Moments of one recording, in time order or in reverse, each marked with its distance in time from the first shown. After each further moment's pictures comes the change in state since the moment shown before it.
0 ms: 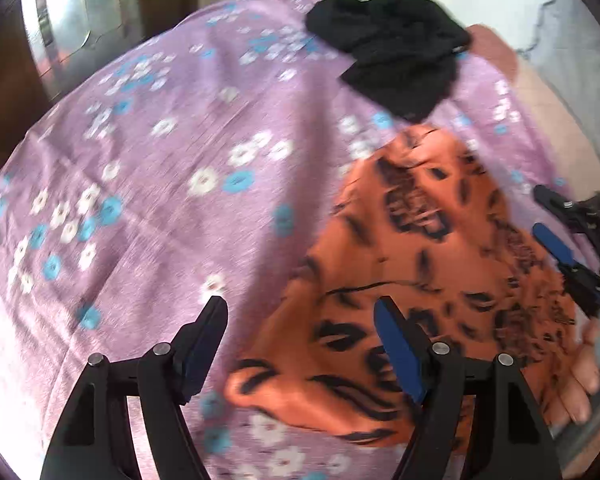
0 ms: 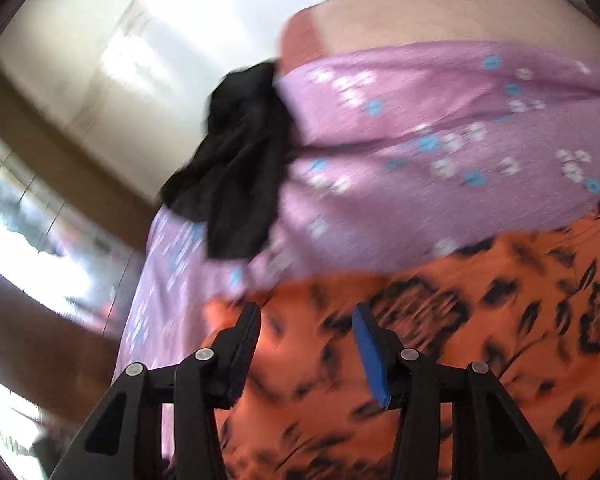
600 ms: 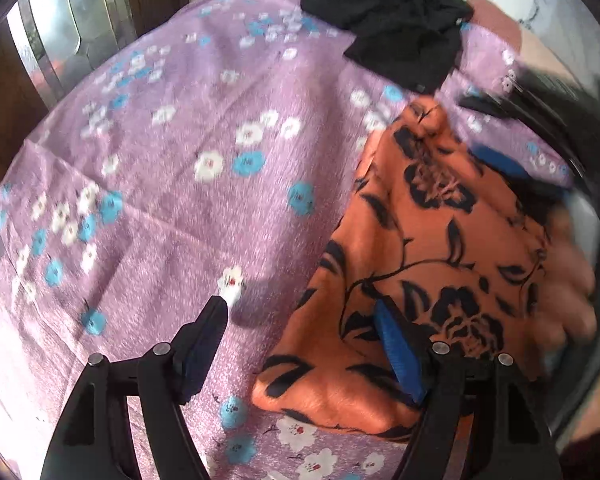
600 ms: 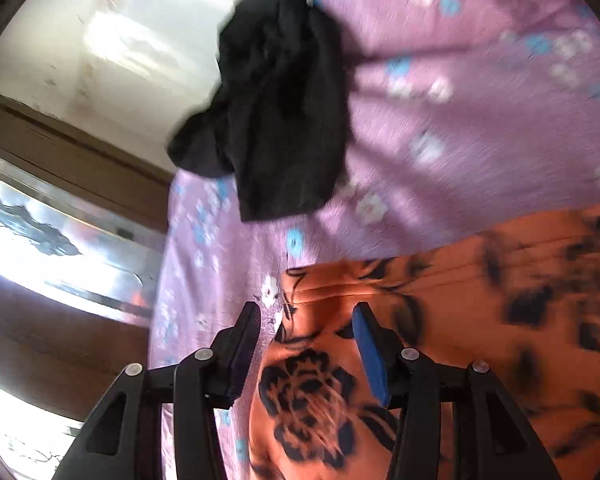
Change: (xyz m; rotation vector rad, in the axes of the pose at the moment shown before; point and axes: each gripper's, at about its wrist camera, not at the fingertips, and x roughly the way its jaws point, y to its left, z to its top) left arm 0.002 -0.005 -0.001 0.083 -0.007 0.041; right arm 0.097 0.040 -0.010 0.108 0.100 0.119
